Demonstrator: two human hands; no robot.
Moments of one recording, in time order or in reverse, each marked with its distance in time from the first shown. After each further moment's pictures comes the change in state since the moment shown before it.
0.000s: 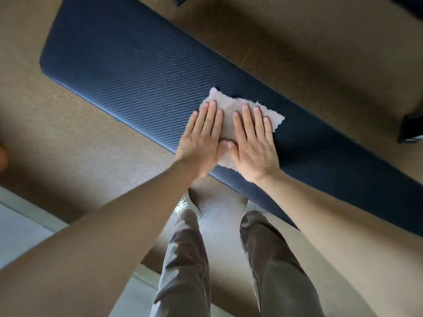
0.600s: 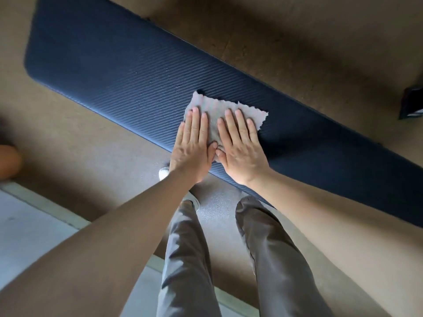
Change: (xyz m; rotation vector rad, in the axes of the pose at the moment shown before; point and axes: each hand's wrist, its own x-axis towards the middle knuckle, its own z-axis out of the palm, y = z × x) left_hand -0.025 0.064 0.038 -0.020 0.054 -0.099; right_hand -0.056 0.031 0.010 0.053 -0.041 -0.074
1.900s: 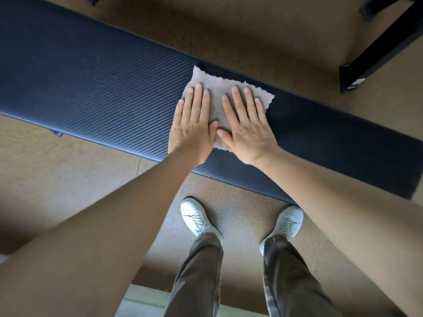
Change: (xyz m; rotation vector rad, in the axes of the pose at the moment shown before) left_hand 0.027 0.099 0.011 0.012 0.122 0.183; right_hand -0.064 0.089 0.010 -0.115 0.040 0.218
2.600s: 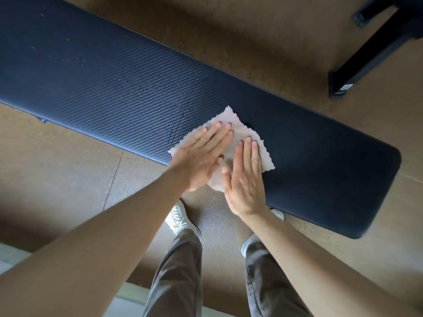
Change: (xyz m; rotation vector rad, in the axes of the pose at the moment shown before) left_hand -0.054 0.084 0.012 0.047 -0.175 0.393; right_hand -0.142 0.005 0.031 0.402 0.044 0.293
